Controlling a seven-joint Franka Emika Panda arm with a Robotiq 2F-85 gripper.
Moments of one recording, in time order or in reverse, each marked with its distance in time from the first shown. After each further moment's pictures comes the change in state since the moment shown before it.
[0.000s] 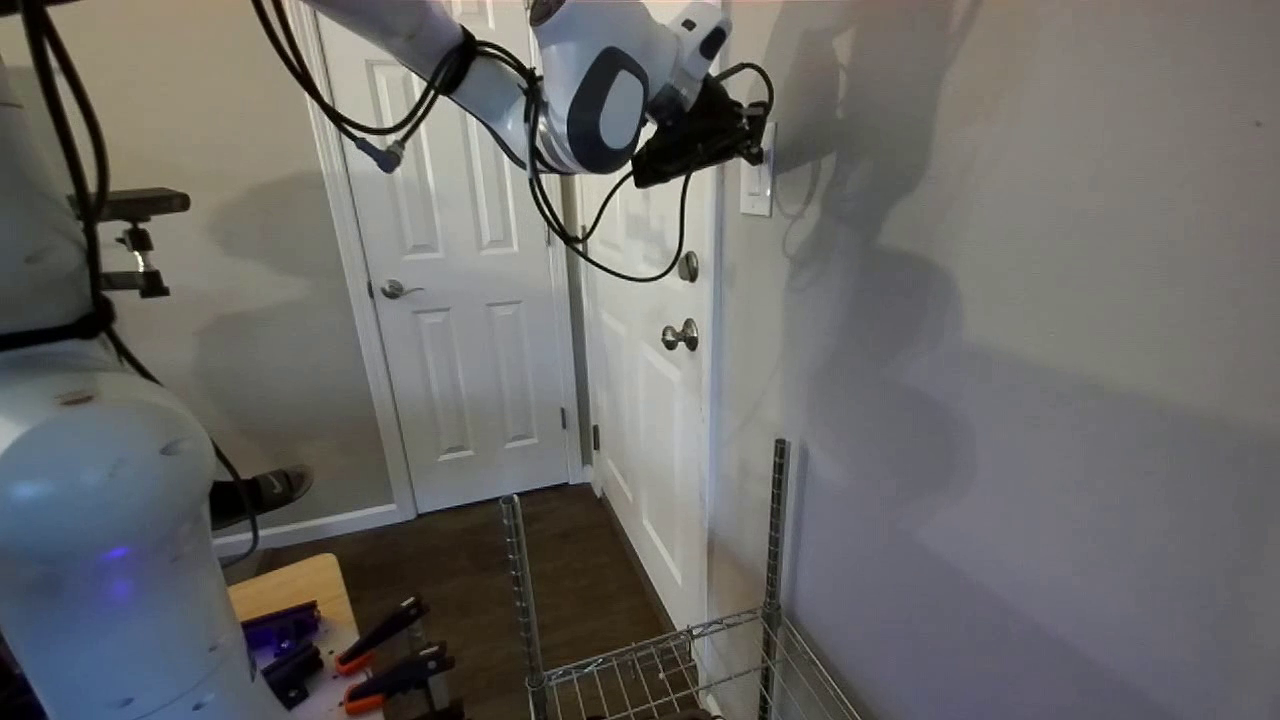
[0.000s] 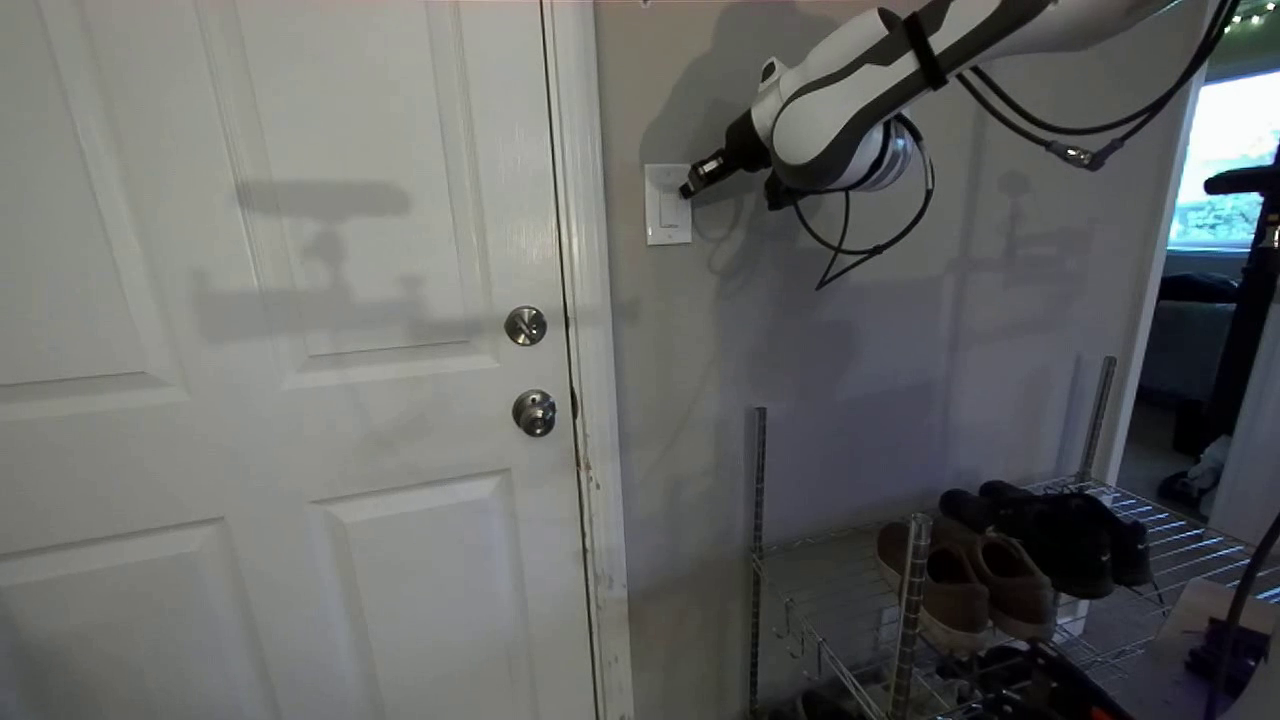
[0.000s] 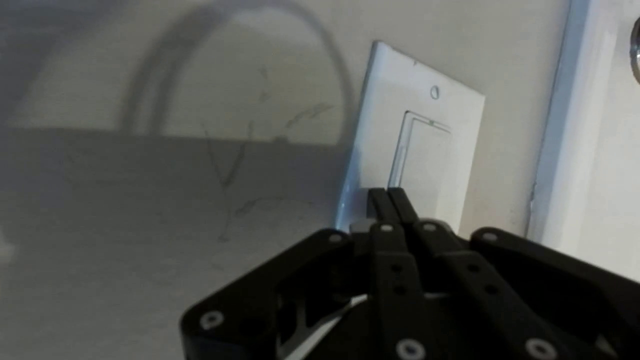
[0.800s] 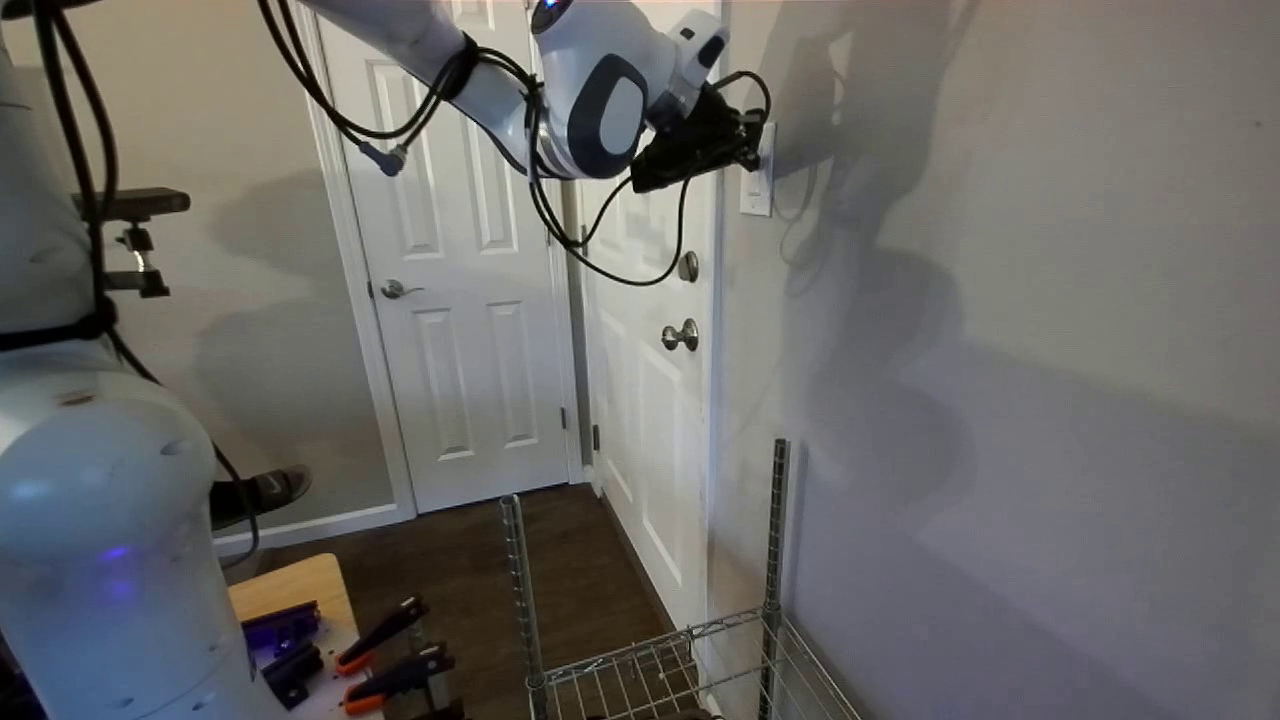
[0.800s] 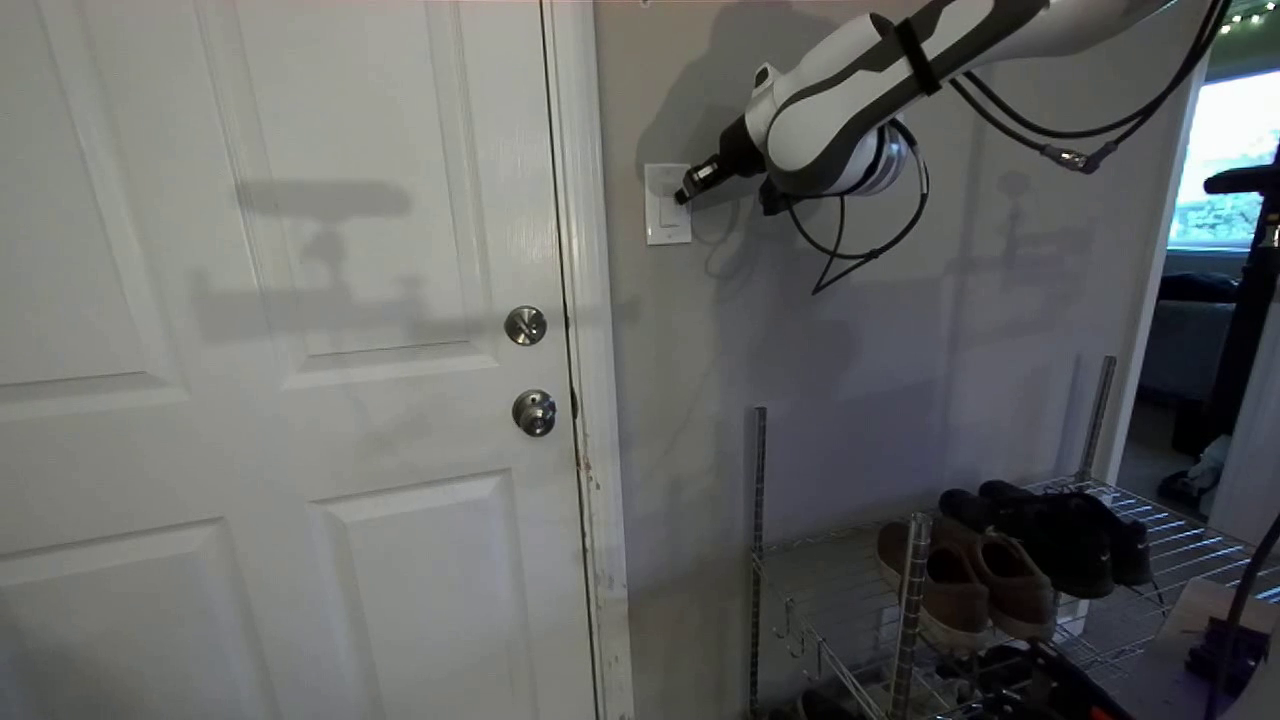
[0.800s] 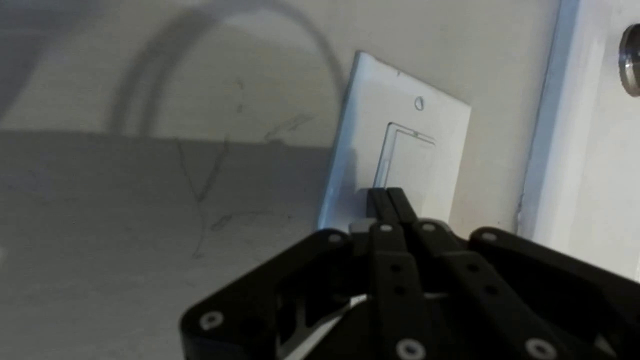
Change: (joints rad) arm 0.001 0.013 0.009 0.002 0.000 0.000 0.000
